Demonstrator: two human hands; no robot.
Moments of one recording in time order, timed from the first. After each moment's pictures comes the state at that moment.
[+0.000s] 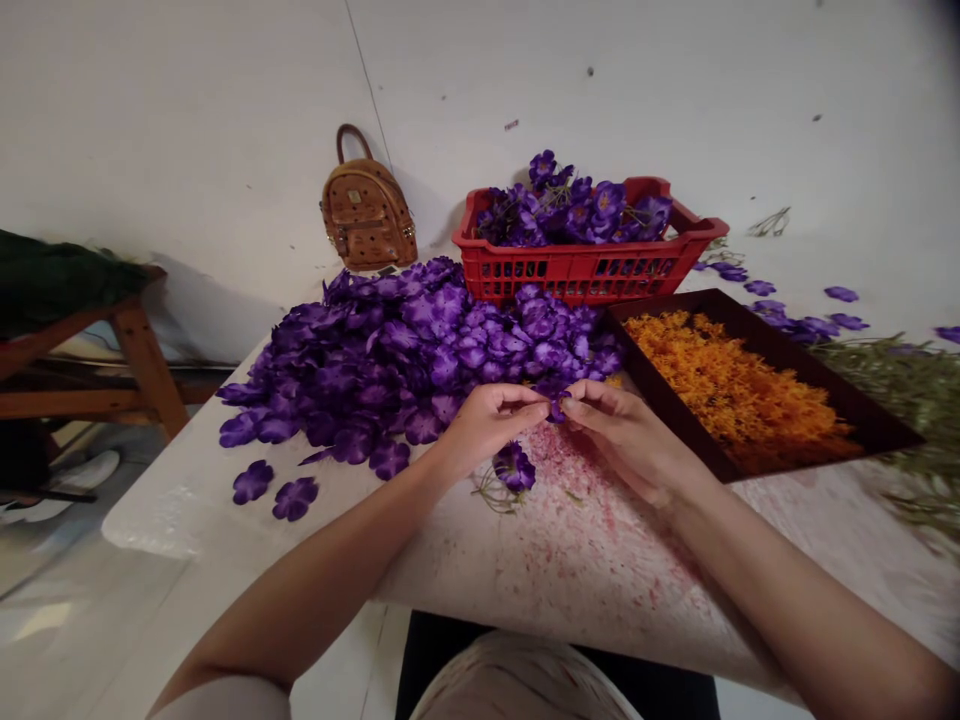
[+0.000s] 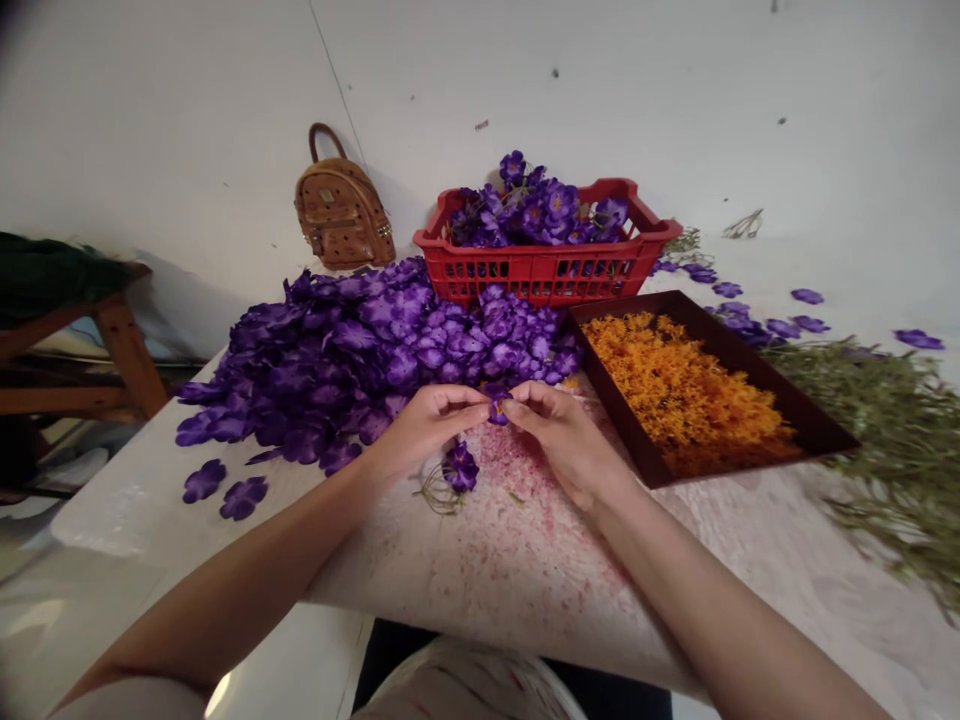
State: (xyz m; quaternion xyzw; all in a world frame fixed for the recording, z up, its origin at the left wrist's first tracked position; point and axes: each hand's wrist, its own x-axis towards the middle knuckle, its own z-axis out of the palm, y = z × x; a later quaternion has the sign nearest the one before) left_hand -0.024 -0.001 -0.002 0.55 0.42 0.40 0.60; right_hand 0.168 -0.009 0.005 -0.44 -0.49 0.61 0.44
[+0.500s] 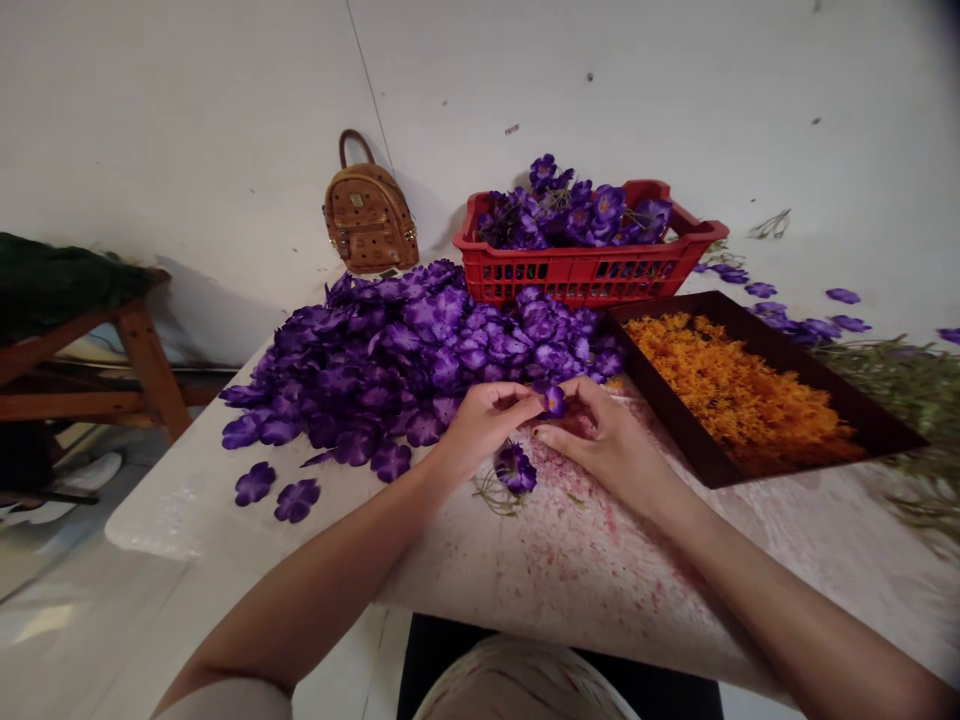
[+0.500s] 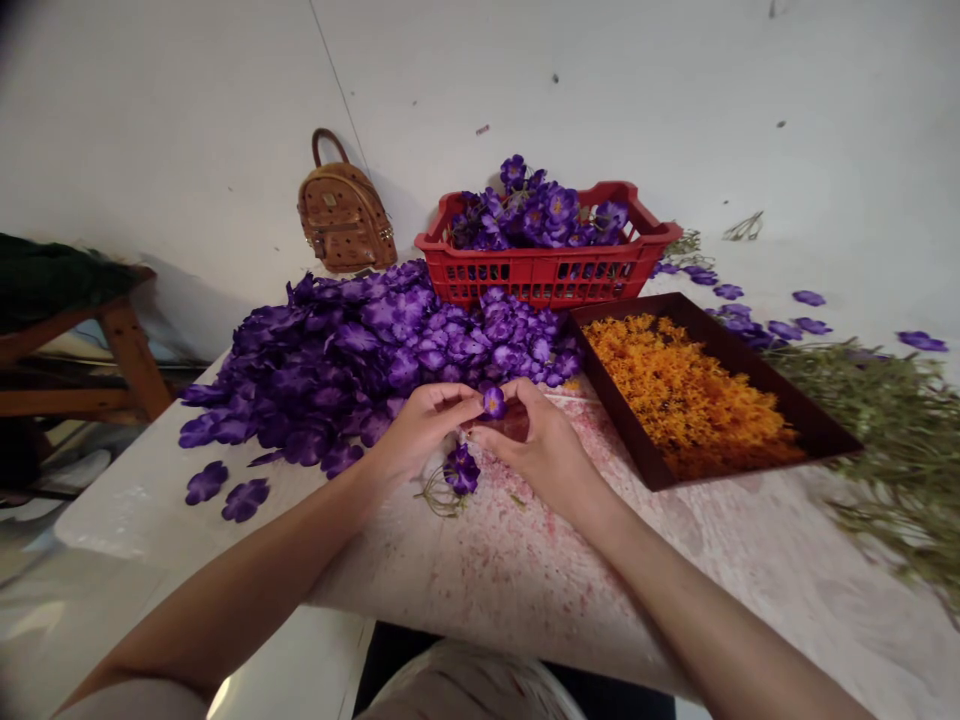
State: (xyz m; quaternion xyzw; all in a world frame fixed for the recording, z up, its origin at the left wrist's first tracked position) left_hand -0.020 -0.002 0.003 0.51 0.42 0.45 0.60; right_hand 0.157 -0.015 0.007 -0.44 -0.67 0.42 0.43
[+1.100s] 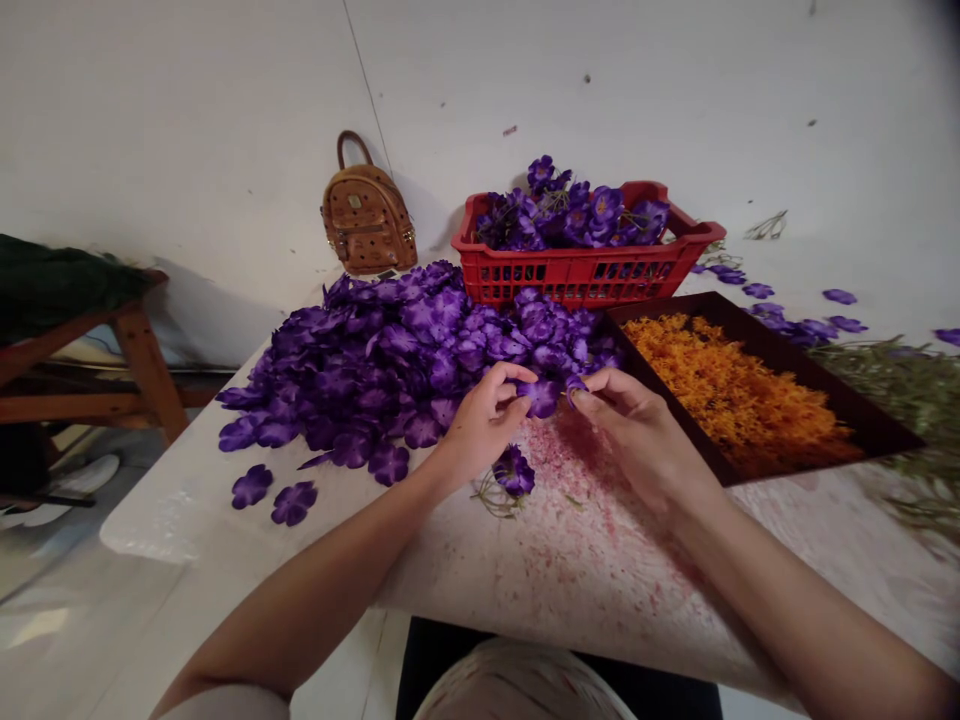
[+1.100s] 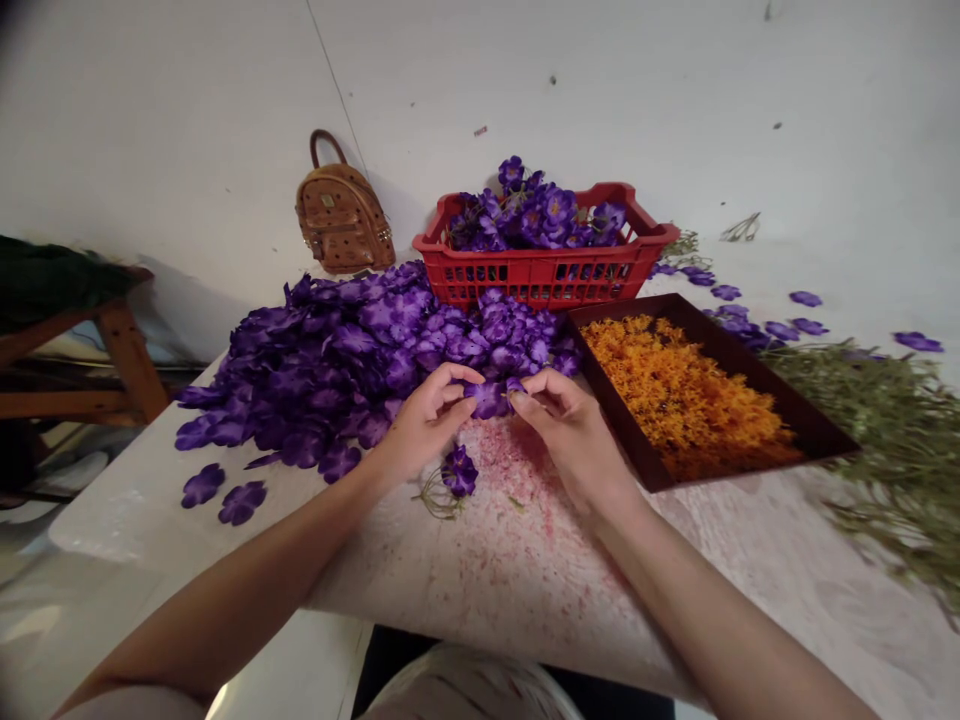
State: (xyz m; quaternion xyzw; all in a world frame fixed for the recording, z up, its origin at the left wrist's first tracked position) left_hand -0.024 -0.003 0.000 0.61 0.44 0.44 0.49; right_hand 0.169 -0.012 0.007 -0.46 -0.55 0.48 0.51
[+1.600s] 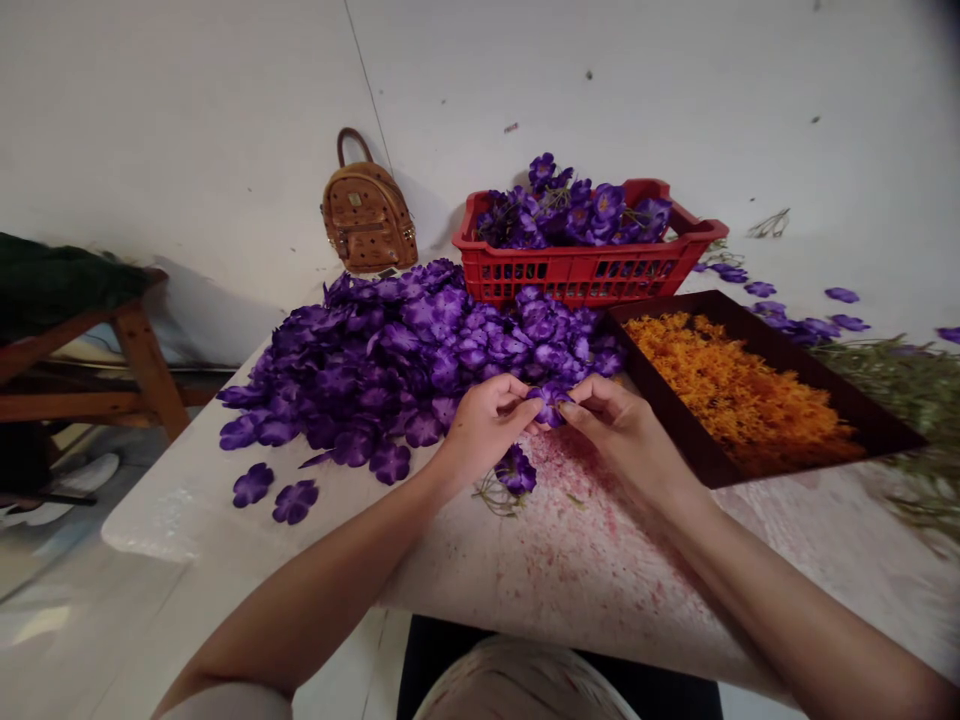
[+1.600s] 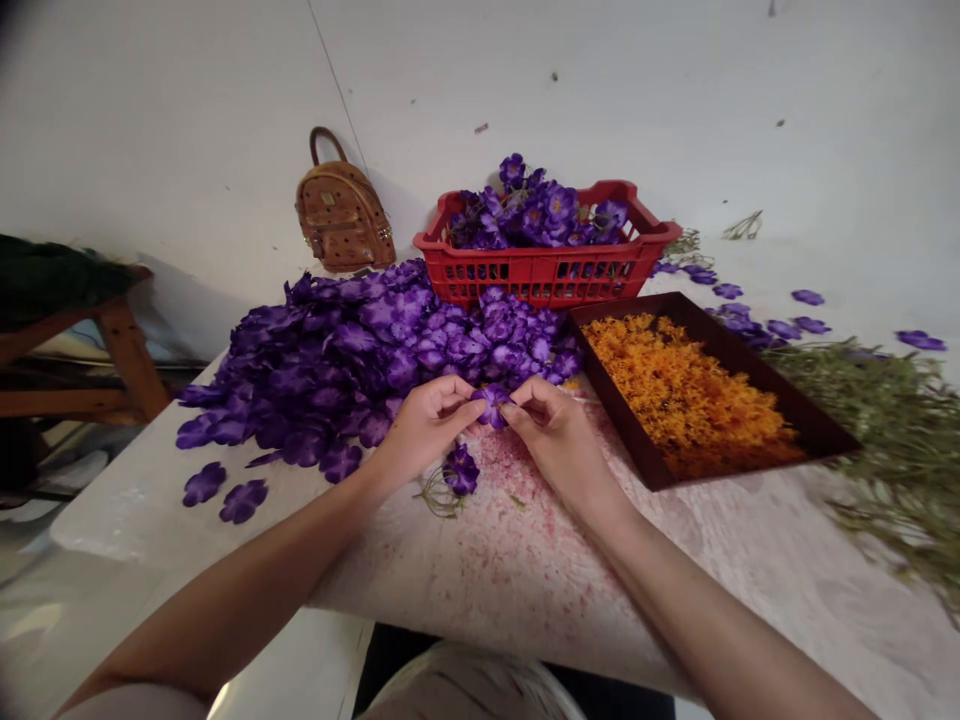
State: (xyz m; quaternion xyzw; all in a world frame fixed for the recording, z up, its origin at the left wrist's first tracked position) left_hand -0.017 -0.003 -0.002 0.53 0.46 0.44 0.57; right_hand 0.167 -0.009 -0.003 -0.45 -0.61 0.45 0.47
